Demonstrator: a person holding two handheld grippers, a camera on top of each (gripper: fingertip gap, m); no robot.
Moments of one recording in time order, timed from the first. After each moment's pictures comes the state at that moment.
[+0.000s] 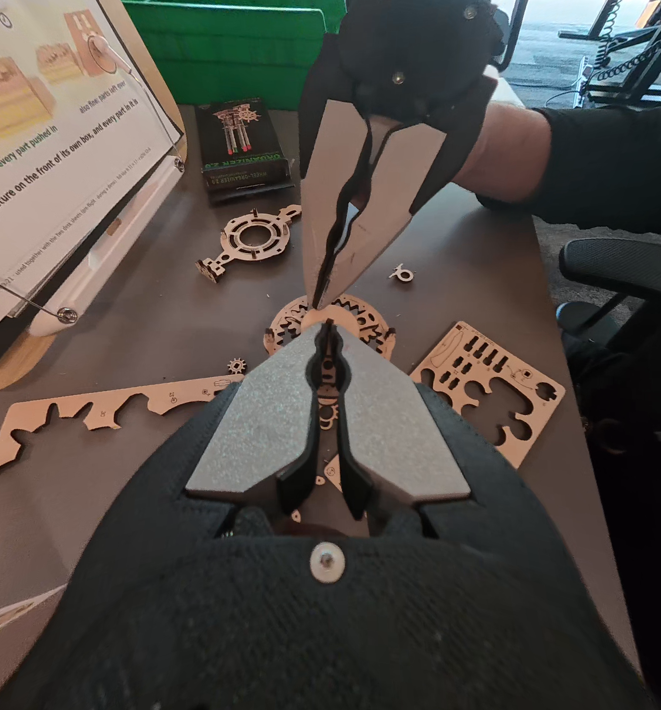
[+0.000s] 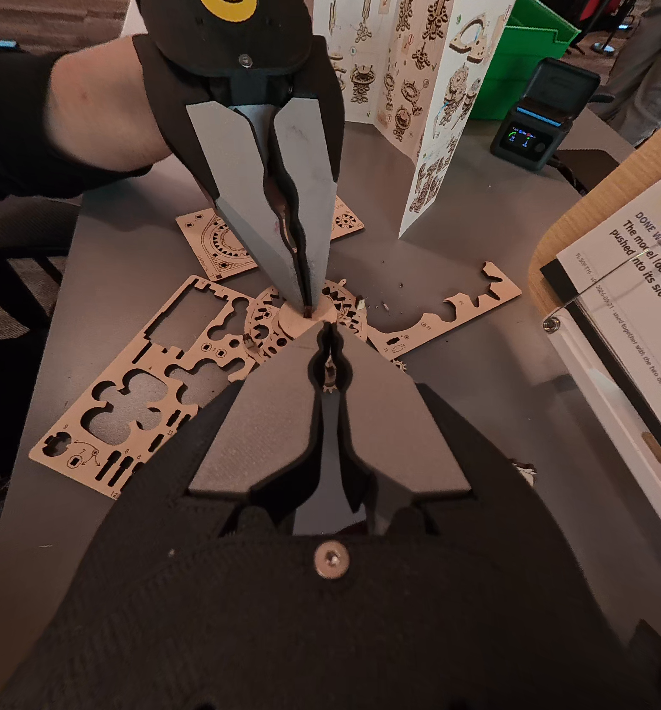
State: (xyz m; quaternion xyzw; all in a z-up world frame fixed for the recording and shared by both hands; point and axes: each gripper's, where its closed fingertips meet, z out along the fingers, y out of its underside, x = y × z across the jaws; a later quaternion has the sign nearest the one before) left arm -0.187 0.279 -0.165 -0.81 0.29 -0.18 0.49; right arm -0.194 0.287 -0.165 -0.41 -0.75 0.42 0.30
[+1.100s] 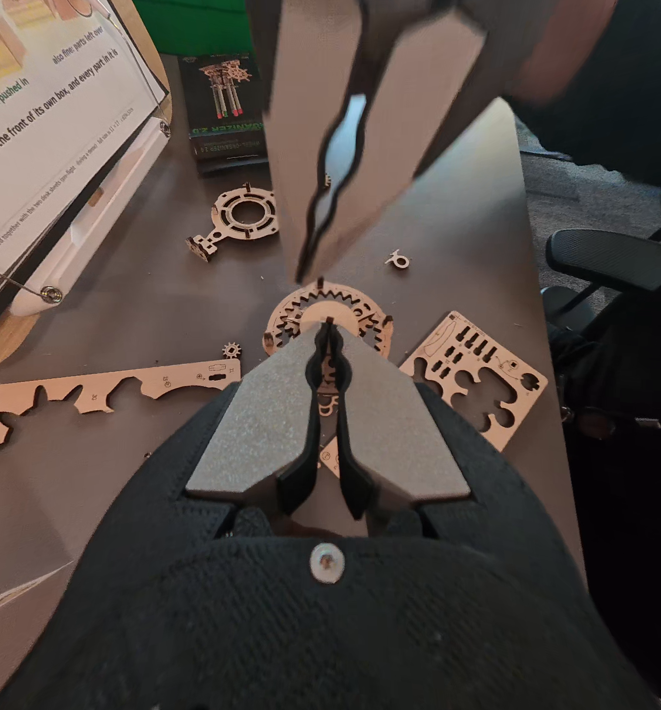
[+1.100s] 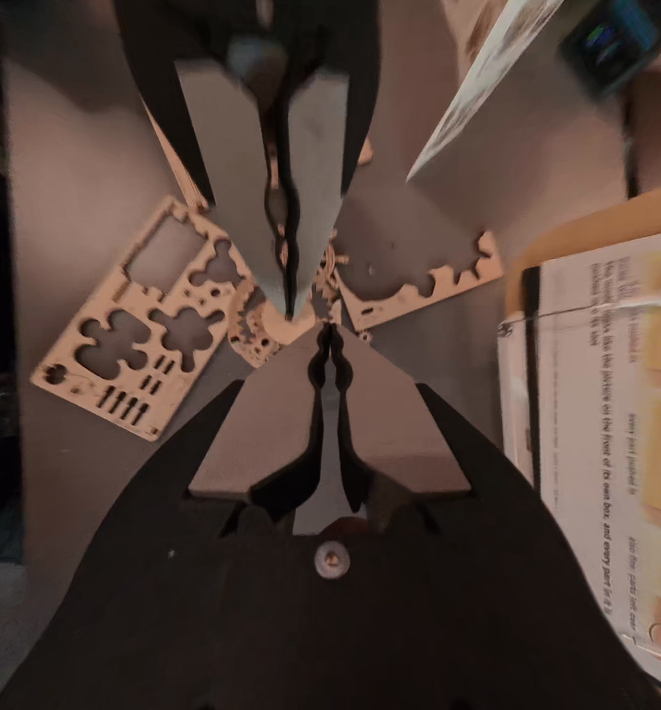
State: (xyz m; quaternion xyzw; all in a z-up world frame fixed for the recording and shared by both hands) left arm -0.191 0.276 -0.166 -0.83 0.28 -0.19 0.44; right arm -0.202 0.290 -0.144 -0.39 -0.87 0.22 0.22
